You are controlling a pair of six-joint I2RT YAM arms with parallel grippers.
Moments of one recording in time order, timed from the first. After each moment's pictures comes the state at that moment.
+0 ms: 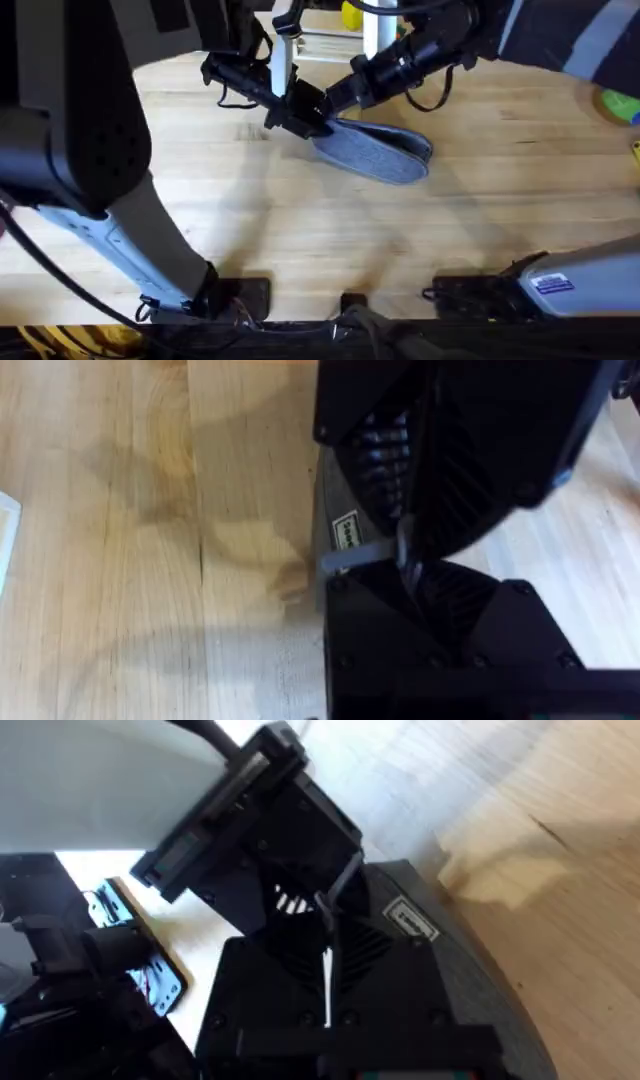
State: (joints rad) left arm -0.16 1.93 1.33 -1.08 1.03 1.55; right arm 0.46 1.66 1.30 -0.71 -0.54 0.04
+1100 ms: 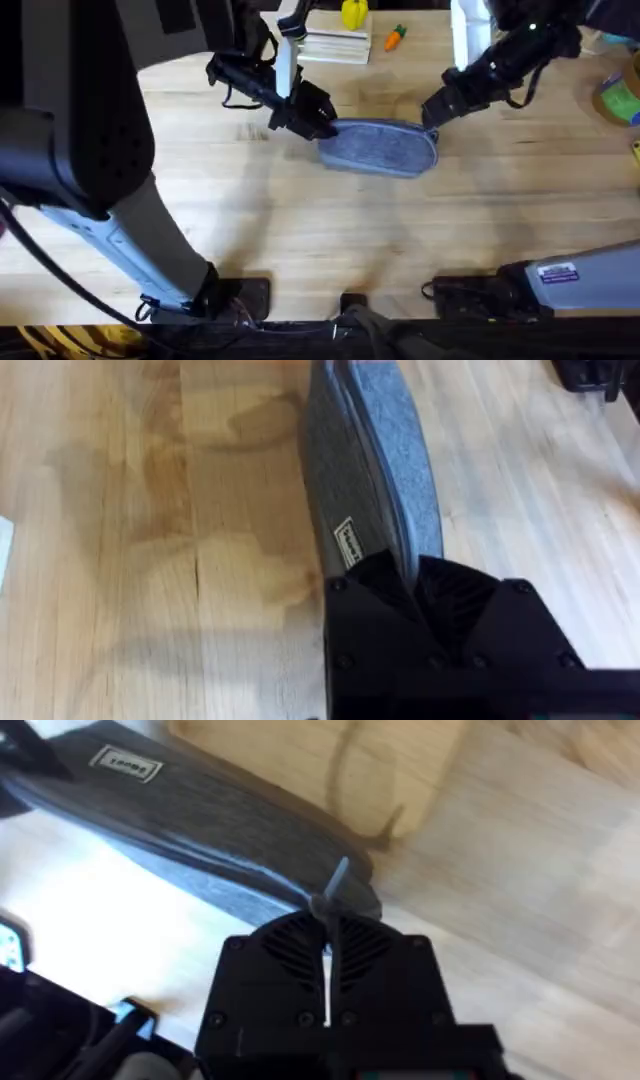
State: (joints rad) left arm -0.18 1.93 1.33 -1.08 1.03 1.55; right arm 0.11 1.64 1.31 -1.13 -0.26 -0.23
